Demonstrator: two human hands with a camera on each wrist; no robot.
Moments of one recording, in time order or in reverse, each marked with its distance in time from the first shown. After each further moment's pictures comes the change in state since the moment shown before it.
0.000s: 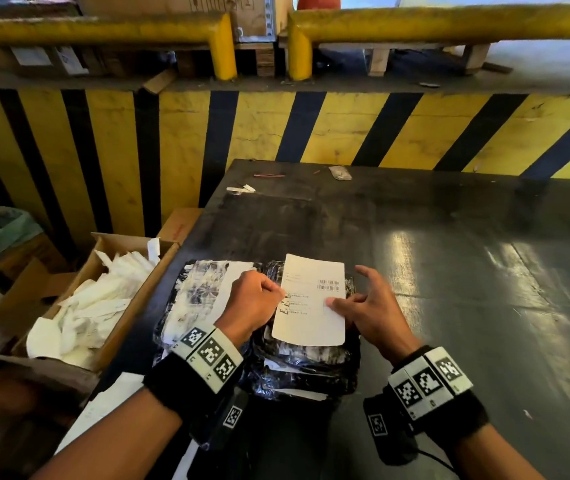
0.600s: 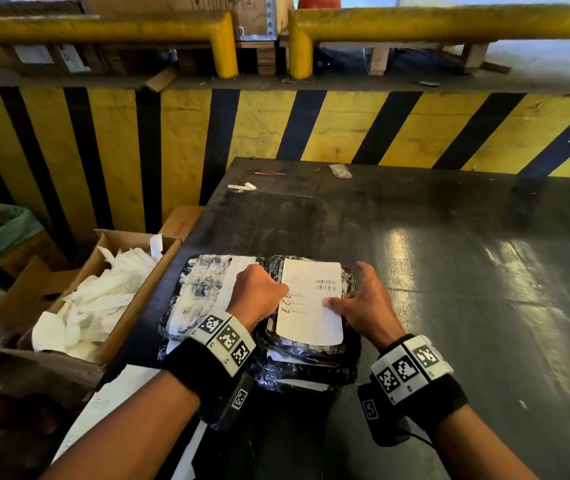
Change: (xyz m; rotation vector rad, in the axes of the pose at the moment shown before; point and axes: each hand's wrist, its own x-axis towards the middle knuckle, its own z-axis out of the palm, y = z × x) left_hand 0.000 0.005 0.000 0.228 0.011 -0.021; right_hand 0.005 0.003 0.011 -0.212 0.056 -0.035
